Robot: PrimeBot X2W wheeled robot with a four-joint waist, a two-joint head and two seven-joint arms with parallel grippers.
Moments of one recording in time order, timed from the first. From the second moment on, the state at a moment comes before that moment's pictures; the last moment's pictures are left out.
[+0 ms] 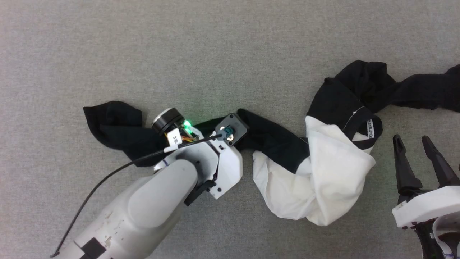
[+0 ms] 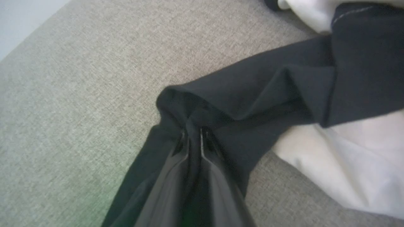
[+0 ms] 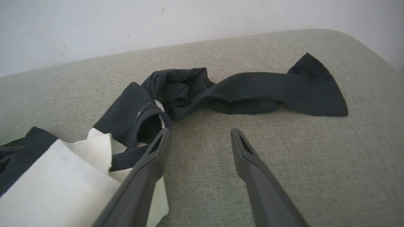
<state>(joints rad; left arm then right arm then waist) -0.73 0.31 -0.90 0.37 -0.31 -0.04 0.28 0.01 -0.05 -0.18 -0.19 0.25 0.13 0.14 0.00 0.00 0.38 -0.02</state>
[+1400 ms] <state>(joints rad) -0.23 0.36 -0.45 -0.23 -0.48 0.36 -0.24 0.01 -0.05 -0.16 -0.13 0.25 0.13 0.13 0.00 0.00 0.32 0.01</state>
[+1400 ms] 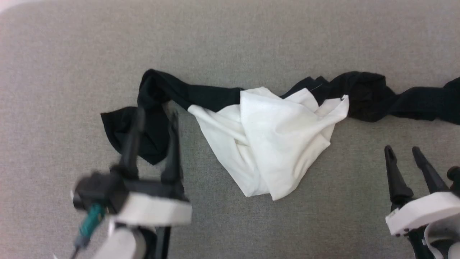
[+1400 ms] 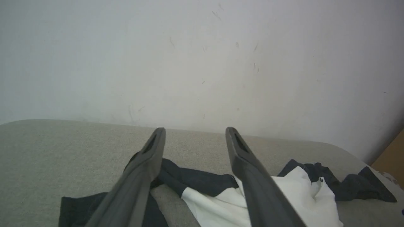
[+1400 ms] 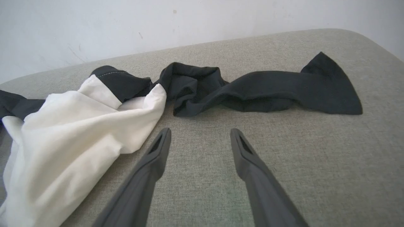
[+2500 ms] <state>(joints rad) -0.06 0.10 -0.37 -0.21 -0.26 0.18 -0.26 -0.43 -0.42 -0.18 0.16 0.31 0.13 0.73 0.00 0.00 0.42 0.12</state>
